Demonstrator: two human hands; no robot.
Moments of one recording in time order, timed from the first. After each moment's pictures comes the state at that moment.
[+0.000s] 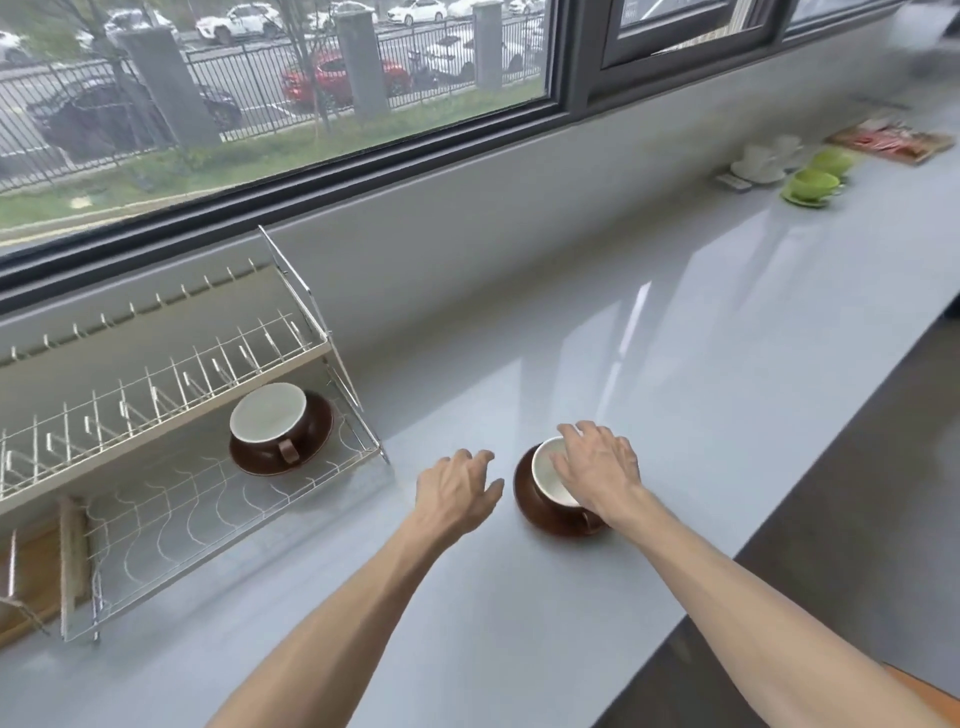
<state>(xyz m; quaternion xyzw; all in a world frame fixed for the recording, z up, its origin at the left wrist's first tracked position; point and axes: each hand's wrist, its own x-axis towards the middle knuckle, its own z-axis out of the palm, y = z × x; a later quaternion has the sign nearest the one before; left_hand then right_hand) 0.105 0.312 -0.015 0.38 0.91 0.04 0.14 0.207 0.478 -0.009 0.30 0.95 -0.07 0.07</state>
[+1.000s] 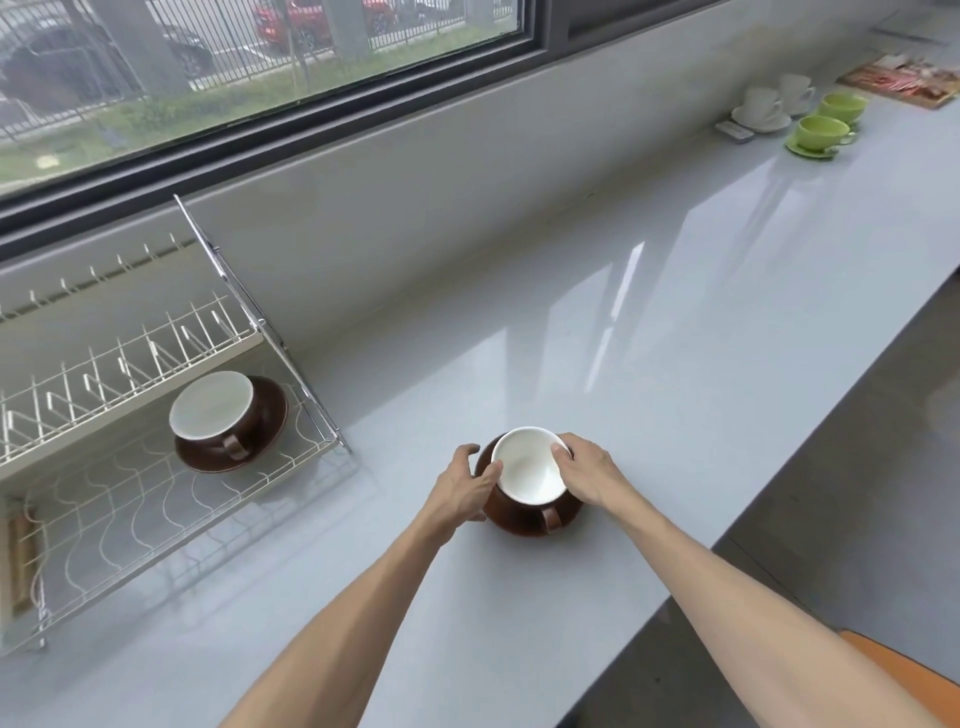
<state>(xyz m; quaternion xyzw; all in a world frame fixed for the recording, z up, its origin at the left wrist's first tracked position) 0.121 0.364 -0.054 0.07 0.80 0.41 0.43 0.221 0.530 -0.060 0.39 0.82 -0.41 0.10</state>
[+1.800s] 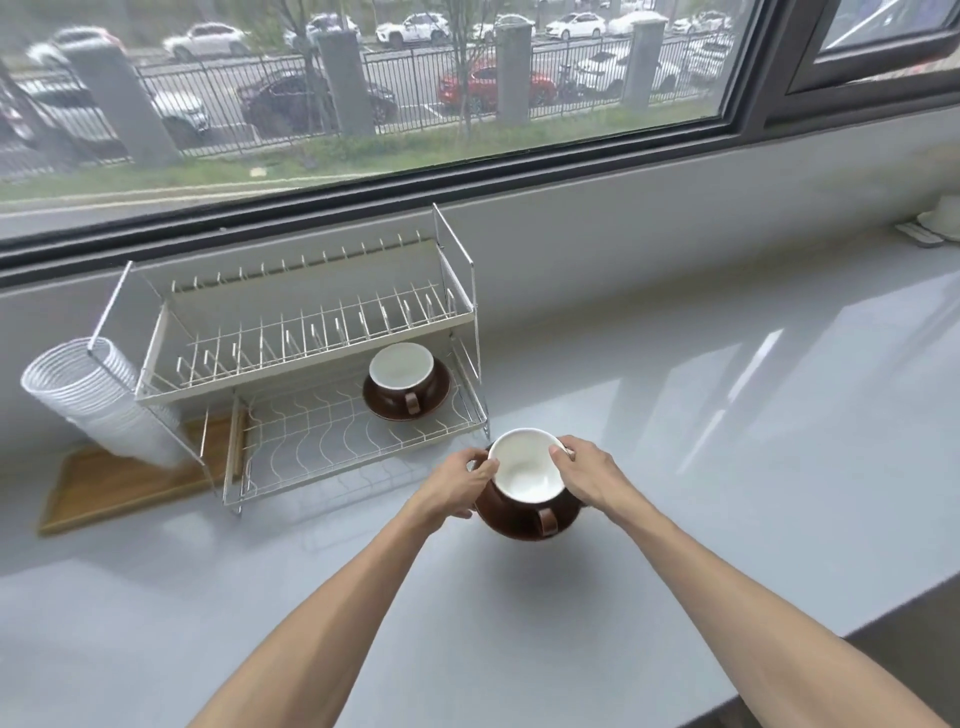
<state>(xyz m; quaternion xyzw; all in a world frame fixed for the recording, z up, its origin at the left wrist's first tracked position) 0.089 0.199 0.004 0.02 0.84 0.43 0.34 0.150 0.386 0.004 0.23 0.88 -0.41 0.09</state>
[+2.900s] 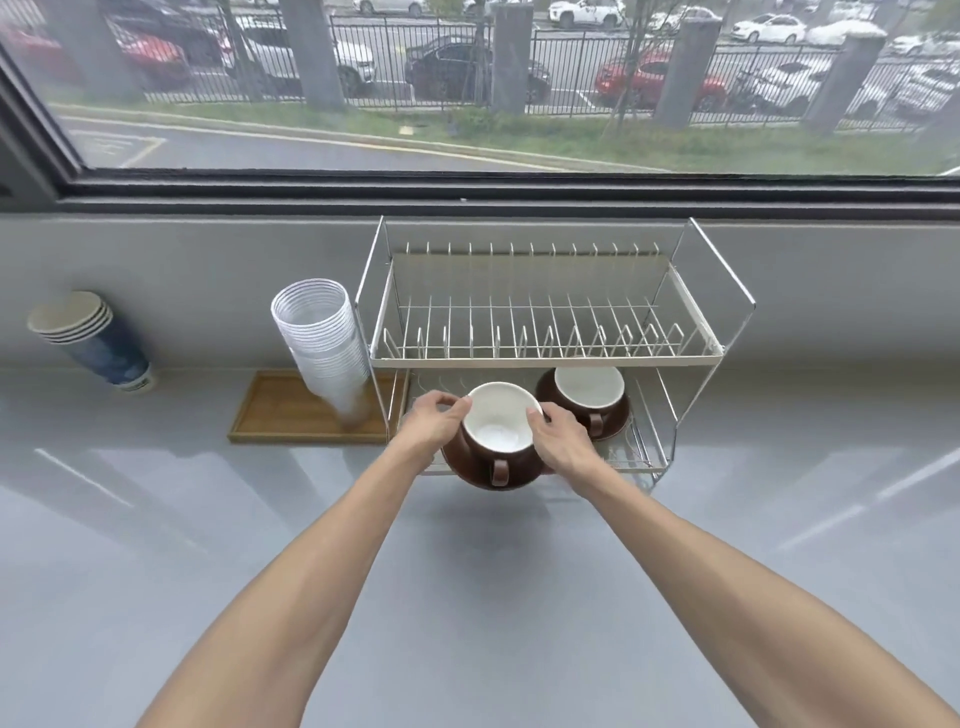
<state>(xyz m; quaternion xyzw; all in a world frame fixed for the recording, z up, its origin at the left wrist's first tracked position) -0.028 -0.026 0.021 -0.18 0.81 0.54 0.15 -0.010 0.155 0.011 0.14 0.87 -0.47 0.12</state>
